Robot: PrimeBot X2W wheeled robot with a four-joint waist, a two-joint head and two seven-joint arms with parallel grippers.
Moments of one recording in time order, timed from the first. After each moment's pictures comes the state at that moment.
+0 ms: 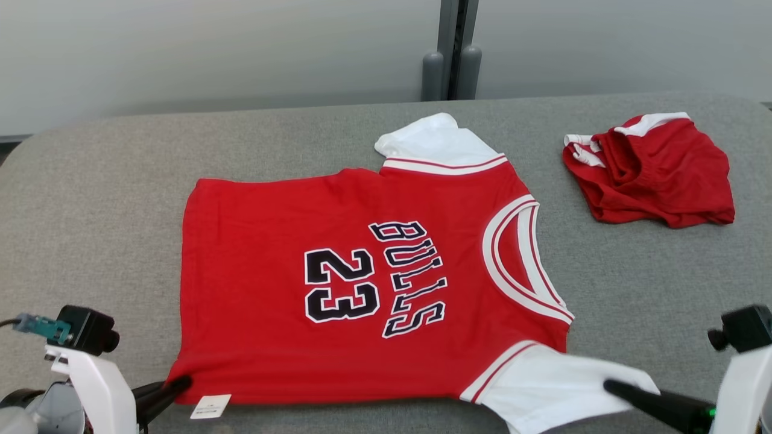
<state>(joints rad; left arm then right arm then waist) -0.55 1.05 -1.26 -0.03 -1.50 0.05 0.18 -0.52 -1.07 1.28 -0.14 1.74 0.13 0.02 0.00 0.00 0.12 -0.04</state>
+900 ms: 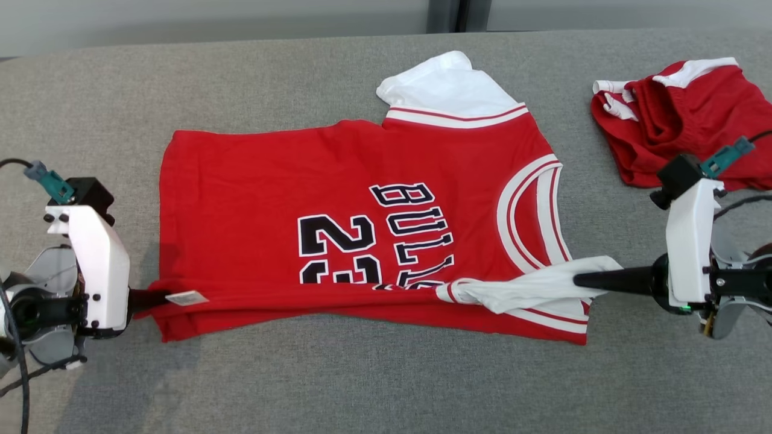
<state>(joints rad) -0.92 0.89 -1.24 0.27 -1.61 0.06 0.74 -0.99 -0.83 1.28 0.24 1.81 0.13 0.64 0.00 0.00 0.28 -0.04</state>
